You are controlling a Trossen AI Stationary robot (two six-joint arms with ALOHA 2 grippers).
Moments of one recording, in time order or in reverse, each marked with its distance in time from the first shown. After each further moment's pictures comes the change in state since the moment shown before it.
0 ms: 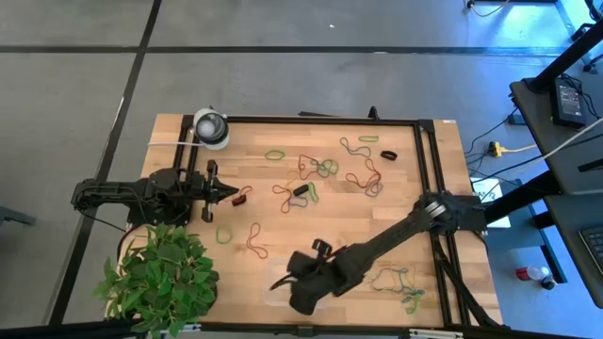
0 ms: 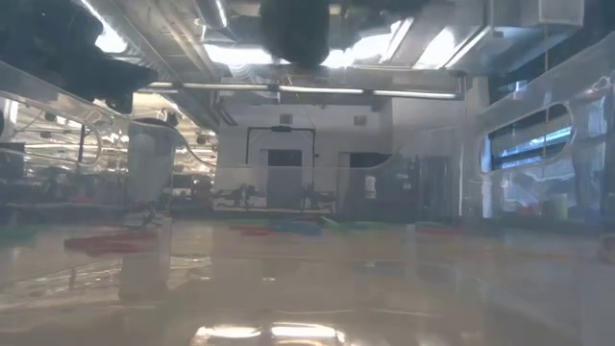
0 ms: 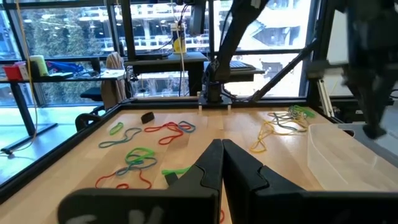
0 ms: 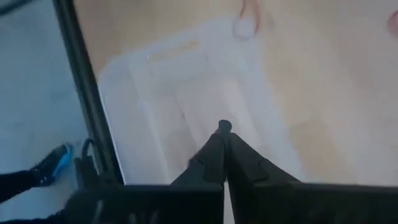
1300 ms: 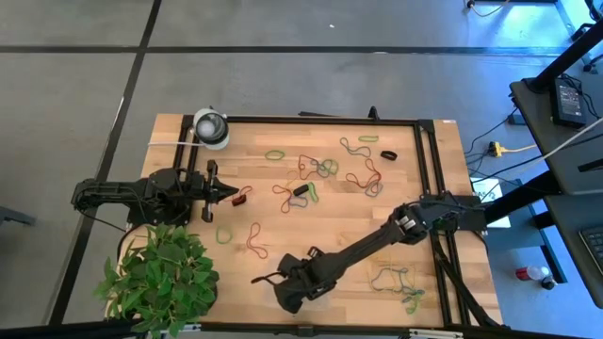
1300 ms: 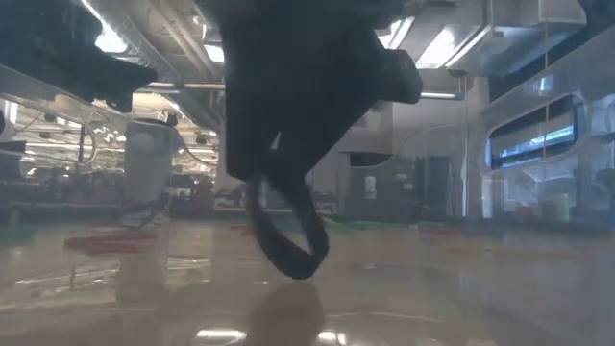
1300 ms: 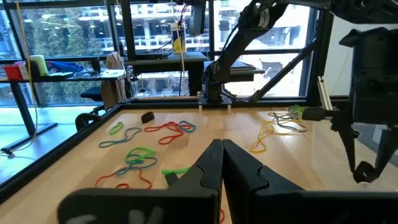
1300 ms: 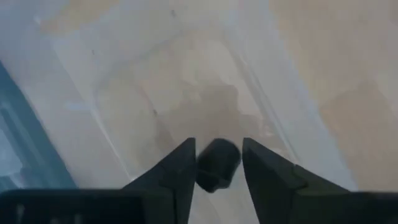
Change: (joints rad) left arm 0.000 0.000 0.000 0.002 0.000 0.000; right arm -0.040 0.218 0.157 -0.099 -0.099 0.159
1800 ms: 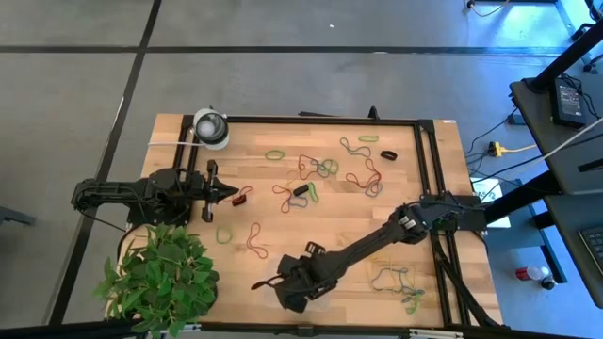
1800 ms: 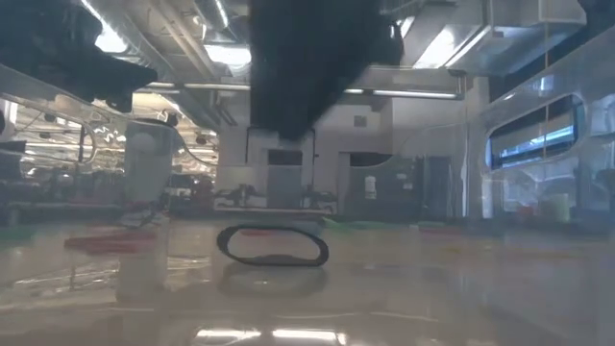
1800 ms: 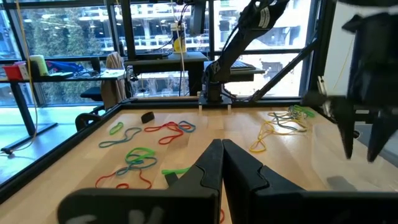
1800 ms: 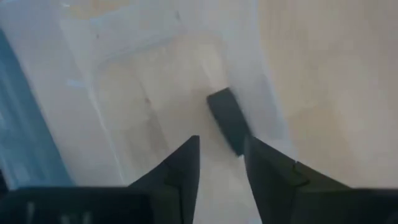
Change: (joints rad) left arm 0.000 0.000 0.000 0.000 0.000 0.000; right arm 0.010 -0.002 0.099 -0.132 0.055 -0.202
